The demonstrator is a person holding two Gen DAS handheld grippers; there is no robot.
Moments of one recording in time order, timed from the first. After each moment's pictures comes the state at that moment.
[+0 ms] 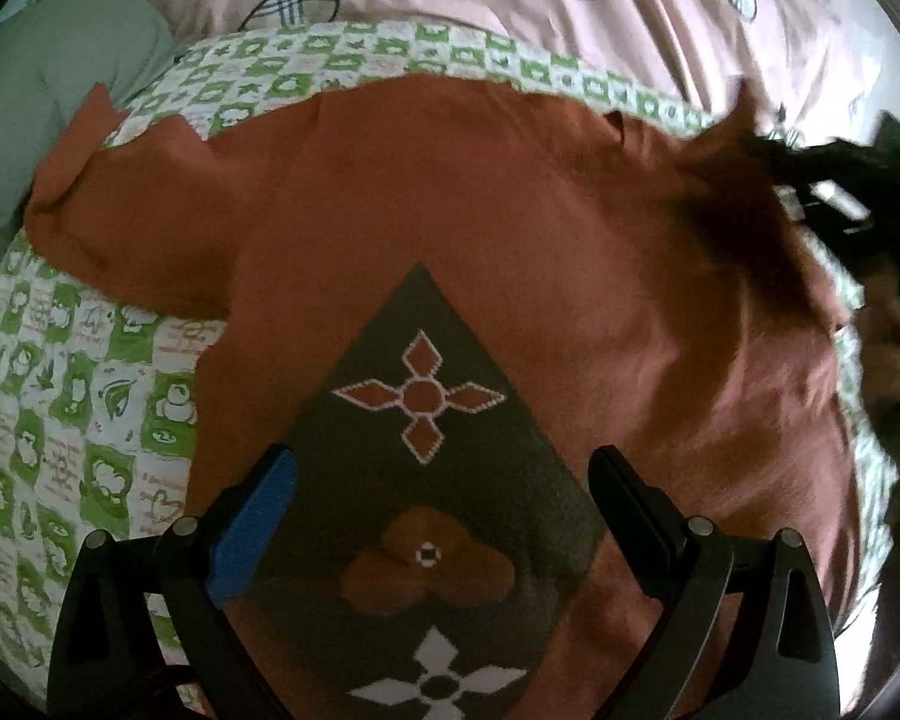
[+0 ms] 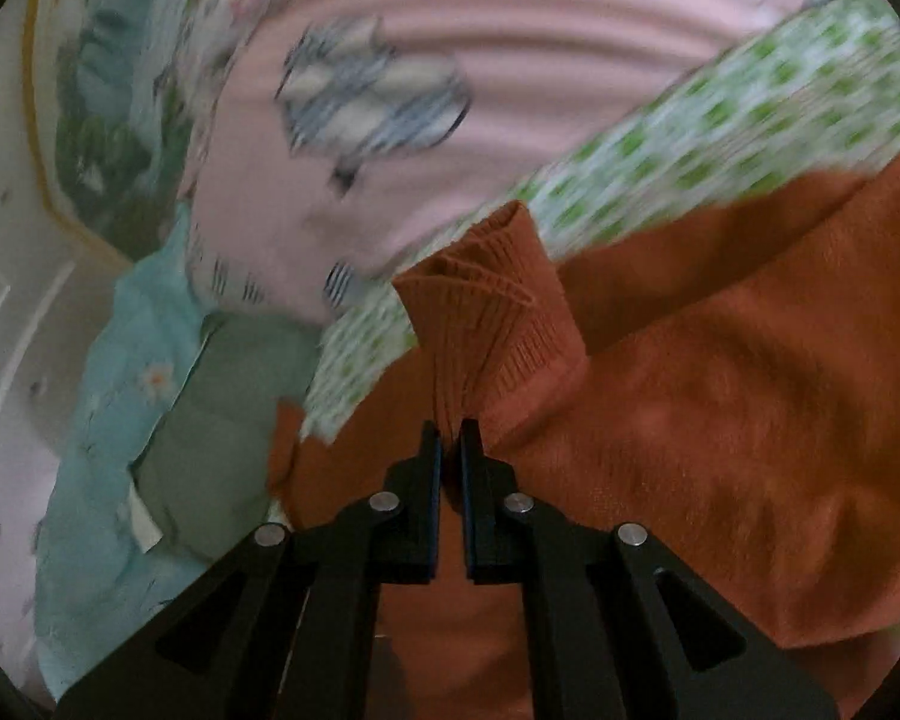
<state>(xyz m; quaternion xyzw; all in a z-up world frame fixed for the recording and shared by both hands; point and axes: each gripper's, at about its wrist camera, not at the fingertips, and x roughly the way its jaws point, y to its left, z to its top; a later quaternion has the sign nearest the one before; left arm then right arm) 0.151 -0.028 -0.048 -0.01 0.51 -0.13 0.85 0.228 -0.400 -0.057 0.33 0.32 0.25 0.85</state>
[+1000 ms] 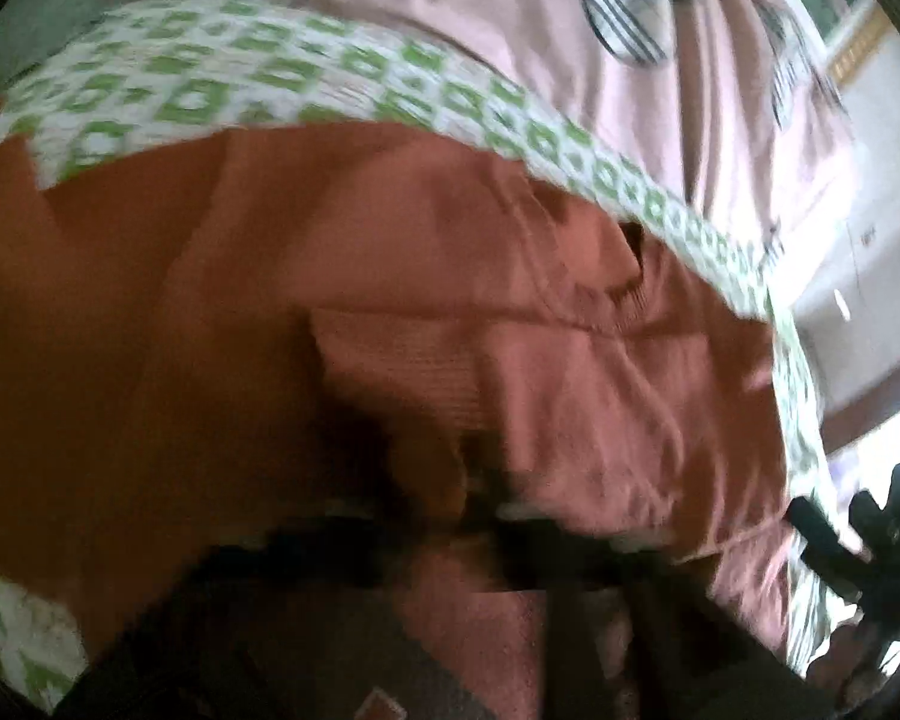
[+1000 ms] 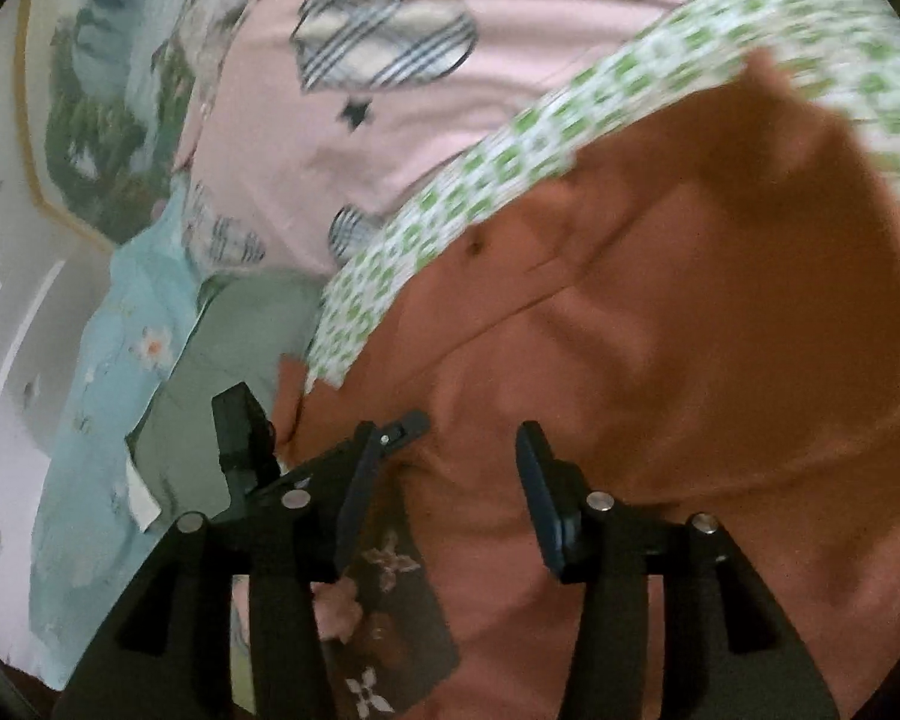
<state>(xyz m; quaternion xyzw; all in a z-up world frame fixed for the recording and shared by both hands) 0.303 -0.046 -0.083 -0.13 0.49 -0.21 0.83 0.164 -0.384 -0.077 0.35 0.32 0.21 0.86</state>
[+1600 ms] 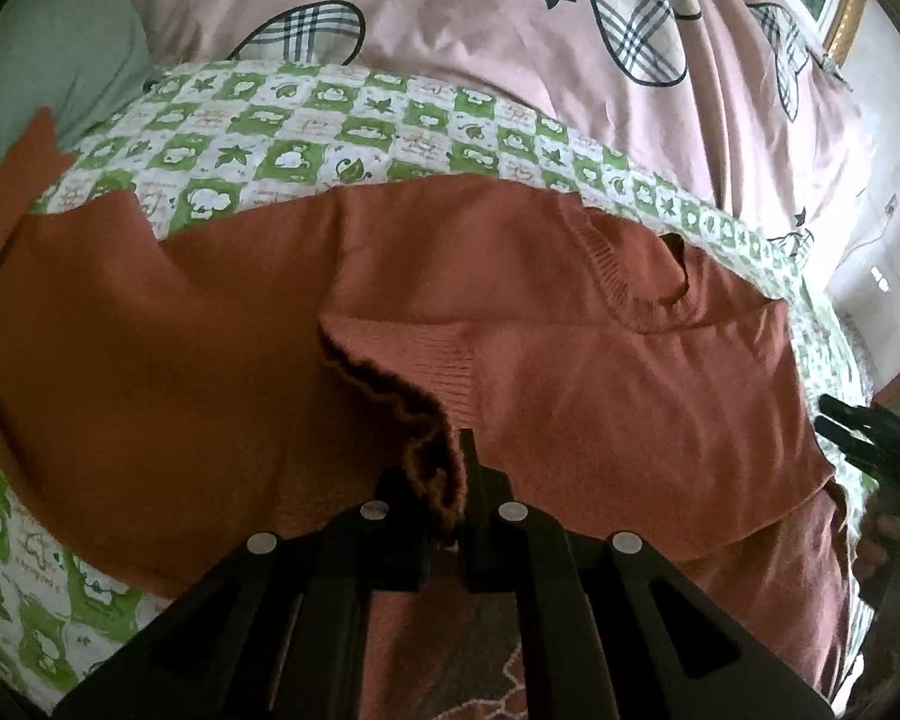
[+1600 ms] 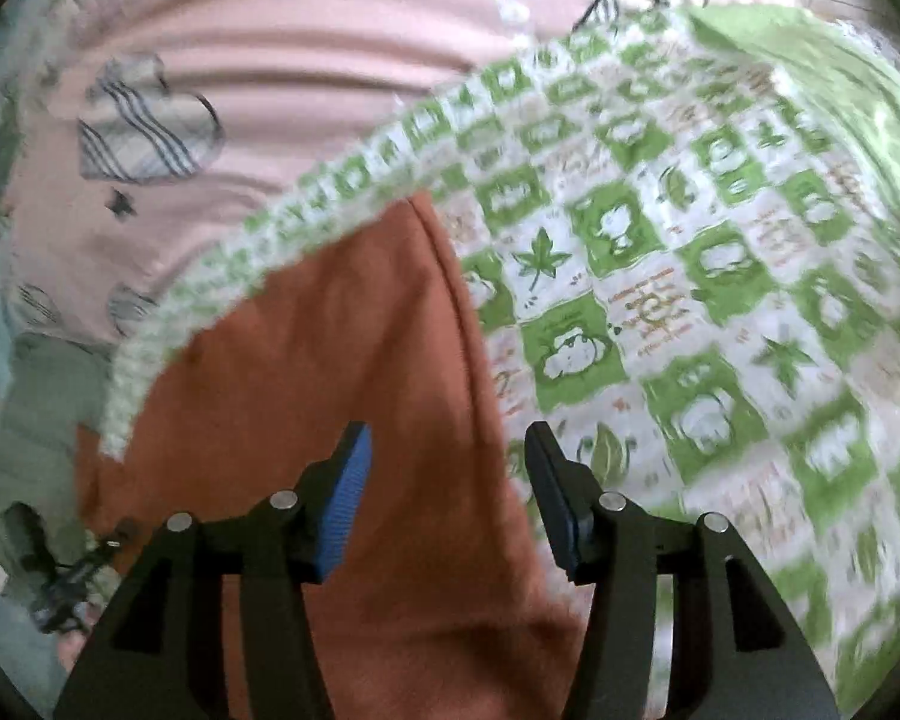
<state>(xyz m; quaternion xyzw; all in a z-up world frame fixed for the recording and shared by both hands) 0.287 0.001 -0.066 -0.07 0.46 -0.16 0.87 0.214 -0.505 -0.095 0.26 0.38 0.00 0.89</state>
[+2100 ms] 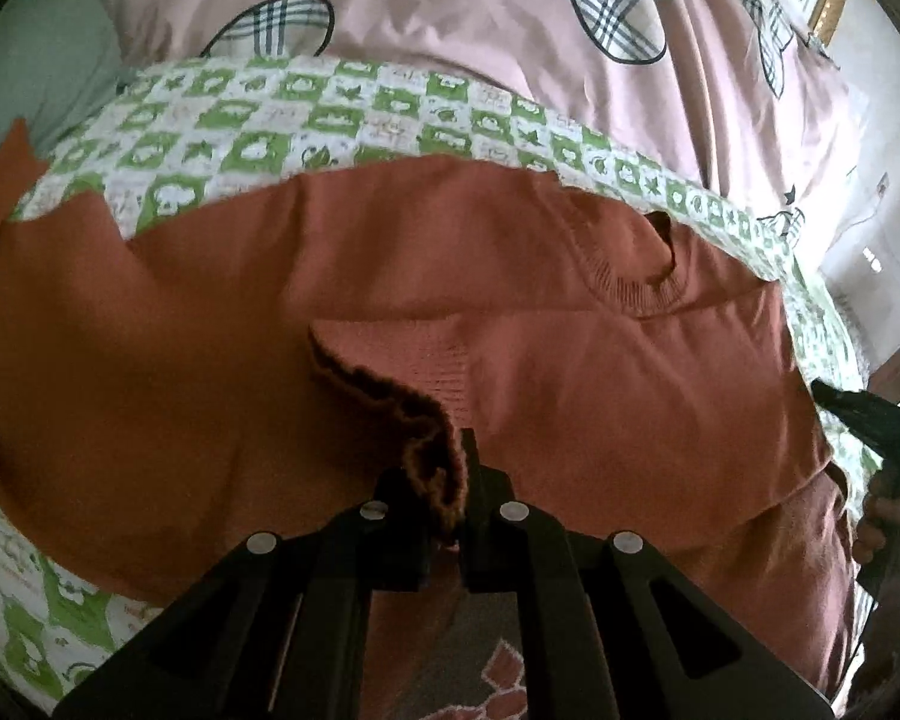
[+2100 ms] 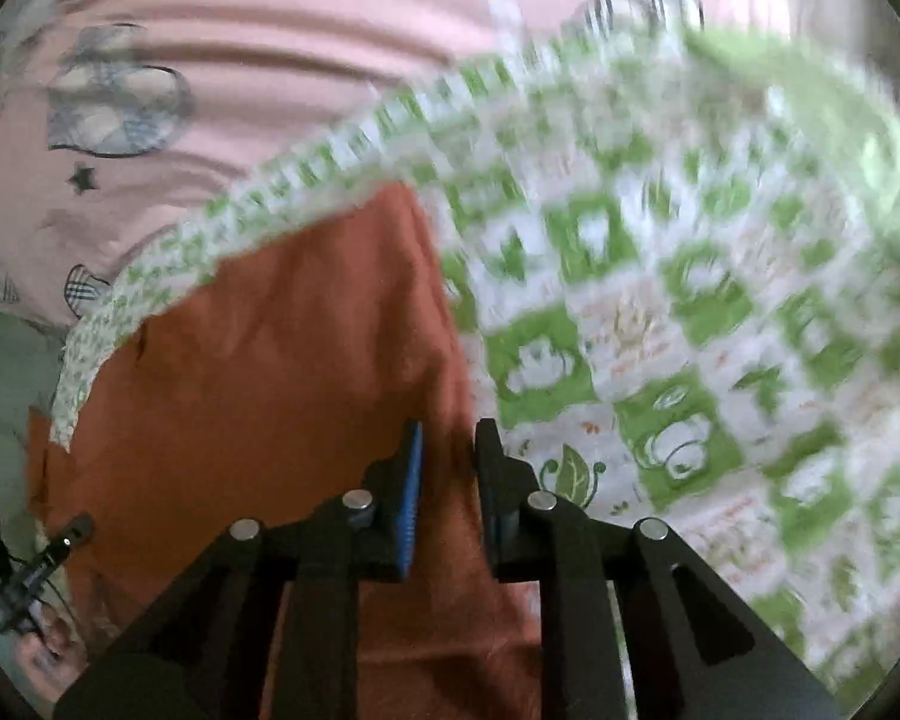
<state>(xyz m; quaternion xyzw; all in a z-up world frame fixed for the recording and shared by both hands) 0.284 -0.011 -0.073 -0.07 0.46 -0.18 0.87 0.202 -0.488 -0.086 0.20 0.35 -0.04 0.91</state>
